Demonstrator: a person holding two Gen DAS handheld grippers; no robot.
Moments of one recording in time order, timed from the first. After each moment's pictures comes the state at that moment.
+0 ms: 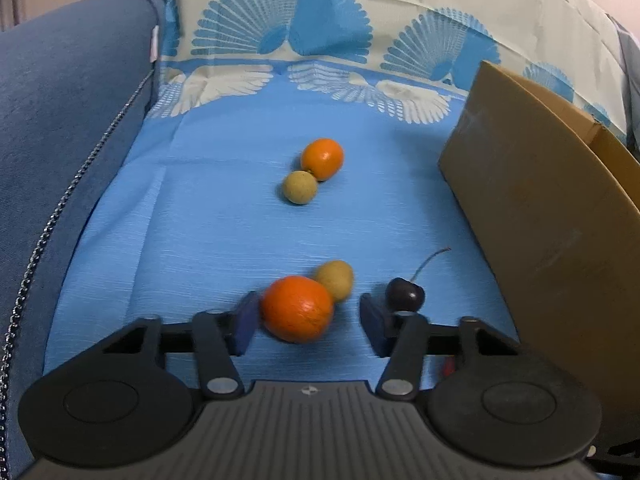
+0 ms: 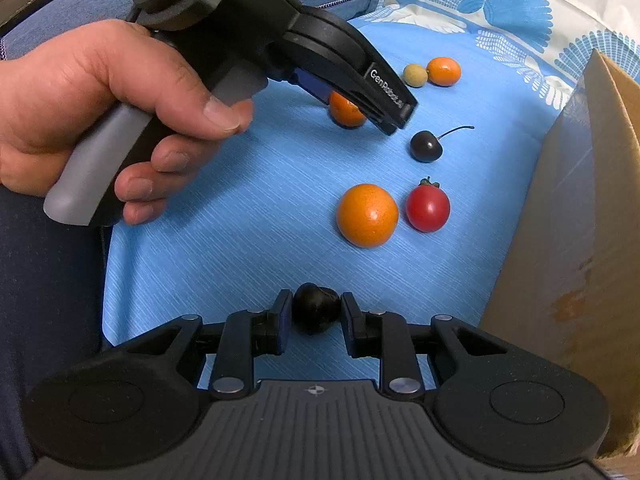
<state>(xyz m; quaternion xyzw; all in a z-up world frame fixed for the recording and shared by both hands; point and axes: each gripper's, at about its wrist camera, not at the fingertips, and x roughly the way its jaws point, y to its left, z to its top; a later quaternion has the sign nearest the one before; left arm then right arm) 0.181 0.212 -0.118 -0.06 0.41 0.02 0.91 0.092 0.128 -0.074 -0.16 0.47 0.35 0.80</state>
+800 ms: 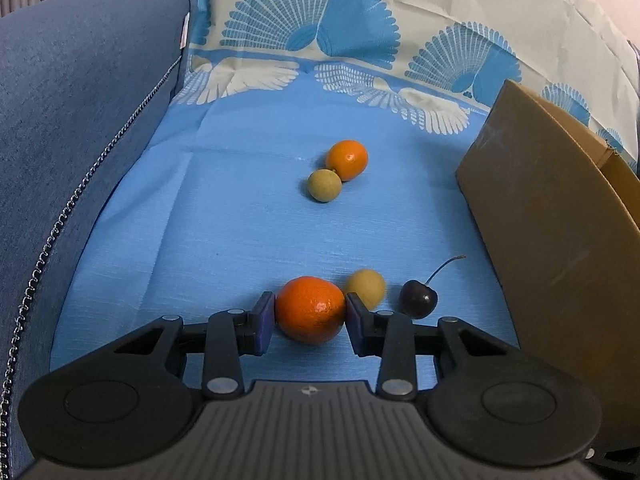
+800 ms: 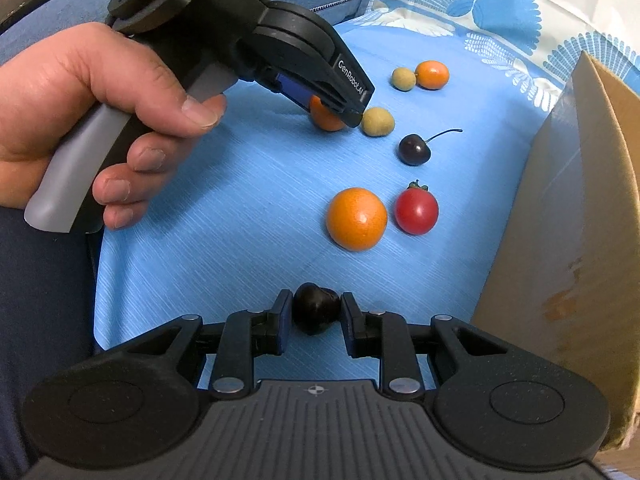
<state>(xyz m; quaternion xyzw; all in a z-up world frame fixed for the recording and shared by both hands) 0.172 0.223 -0.111 -0.09 0.41 0.04 0.91 0.089 0.127 -0.071 -0.16 0.46 0.33 0.81</state>
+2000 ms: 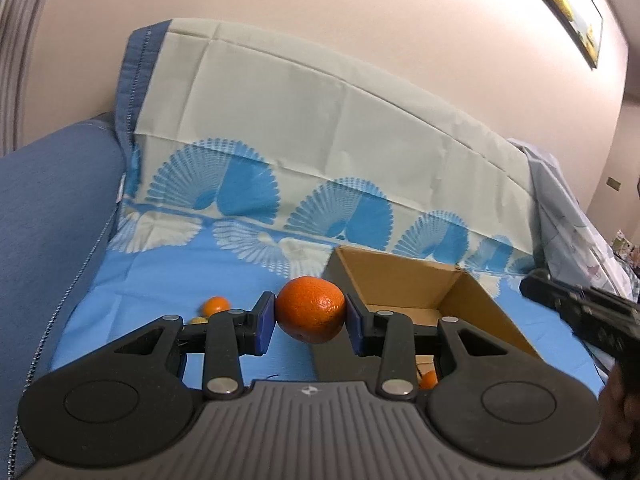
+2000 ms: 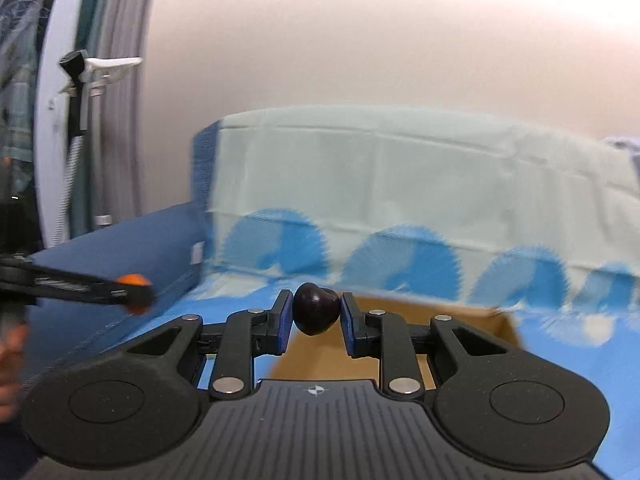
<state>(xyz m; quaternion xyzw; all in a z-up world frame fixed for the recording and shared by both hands) 0.096 0.157 0.035 -0.13 0.23 -0.05 0.96 0.100 -0.057 0.075 -0.01 0.16 0.18 0.97</state>
